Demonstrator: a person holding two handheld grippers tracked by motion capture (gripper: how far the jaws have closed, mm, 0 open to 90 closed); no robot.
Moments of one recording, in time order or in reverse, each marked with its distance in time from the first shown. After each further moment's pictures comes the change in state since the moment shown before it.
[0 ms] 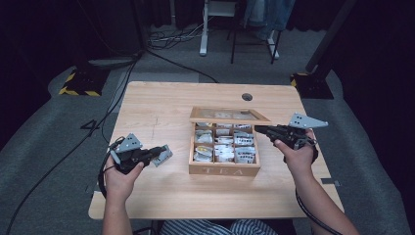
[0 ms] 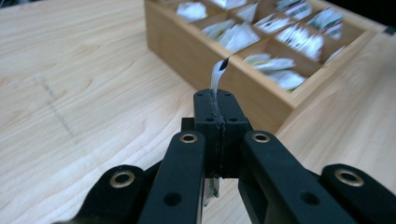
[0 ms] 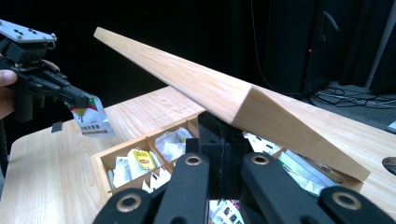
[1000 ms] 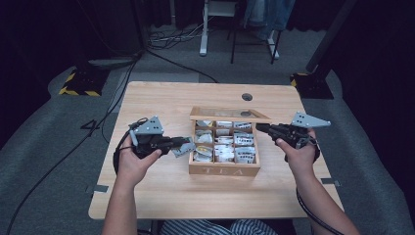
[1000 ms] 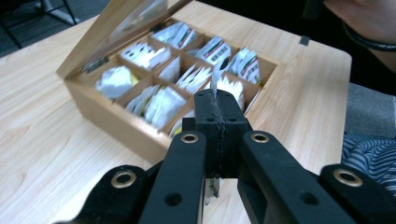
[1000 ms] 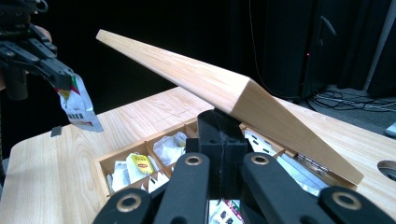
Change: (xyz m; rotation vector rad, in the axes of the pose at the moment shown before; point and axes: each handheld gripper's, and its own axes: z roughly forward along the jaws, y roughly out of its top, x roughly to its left) left arm -0.031 0.076 0.006 0.004 -0.217 0.168; right arm -0.002 0.003 -0.003 -0.016 -0.003 -0.001
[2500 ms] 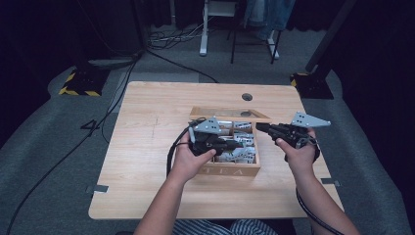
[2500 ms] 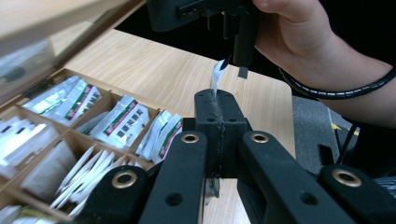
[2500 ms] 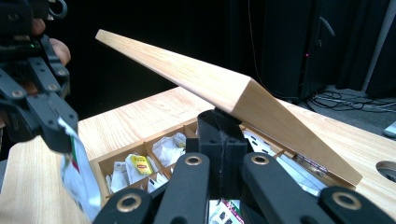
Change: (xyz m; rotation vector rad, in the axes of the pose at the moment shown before) left arm -0.052 0.058 0.108 -0.055 -0.235 0.054; right arm 0.000 0.001 0.000 -0.002 -0.004 -0.001
